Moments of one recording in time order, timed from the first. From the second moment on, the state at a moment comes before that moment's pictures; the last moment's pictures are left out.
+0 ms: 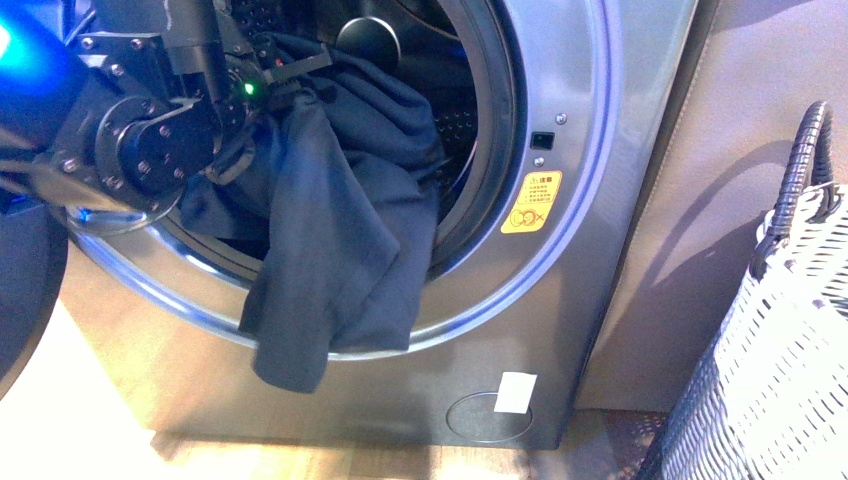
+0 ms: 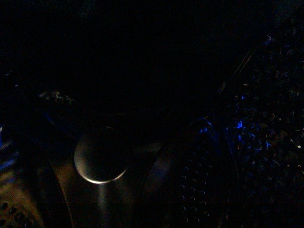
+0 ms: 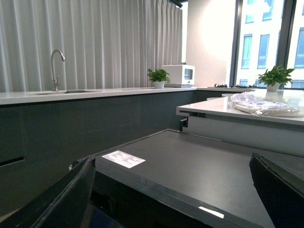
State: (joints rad) left arm -0.15 2.24 1.43 0.90 -0.24 -0.22; right arm 0.56 1.66 2.53 -0.50 -0.08 -0.02
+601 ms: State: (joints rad) left arm -0.22 2.43 1.79 0.72 -0.28 -0.14; right arm 0.56 1.66 2.53 -0.50 -0.08 -0.02
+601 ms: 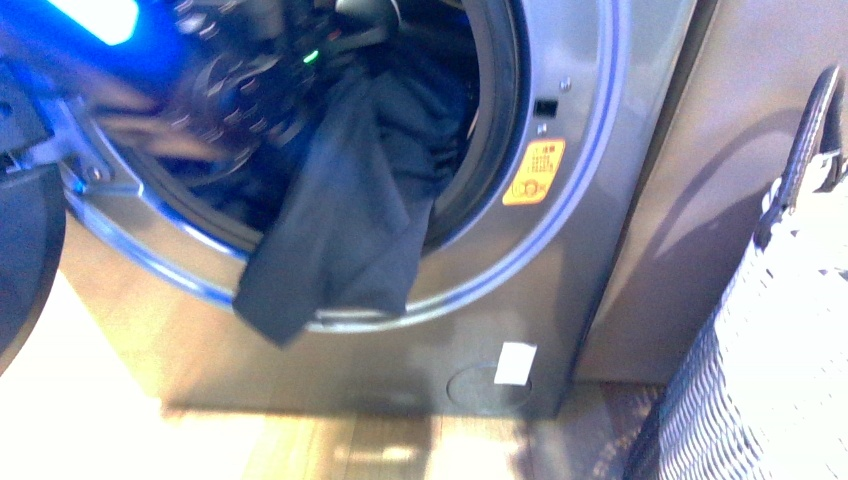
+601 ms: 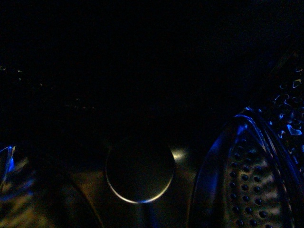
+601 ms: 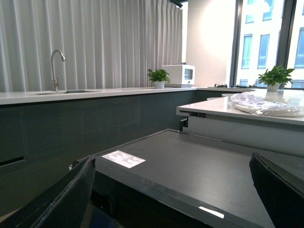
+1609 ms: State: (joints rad) left arm -0.20 2.69 2.12 0.59 -0.31 -0.05; right arm 0.21 0.84 0.78 0.44 -0.18 0.22
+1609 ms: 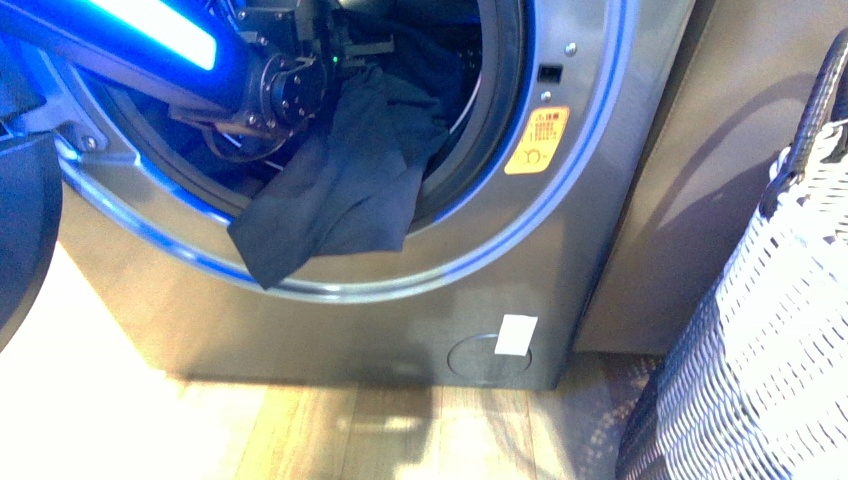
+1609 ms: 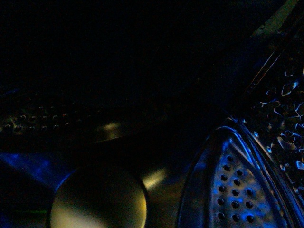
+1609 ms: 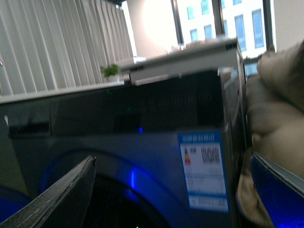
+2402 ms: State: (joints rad) left arm -0.19 2.86 2.38 0.49 -0.34 -0.03; right arm 0.11 0.52 0.32 0.20 0.11 0.00
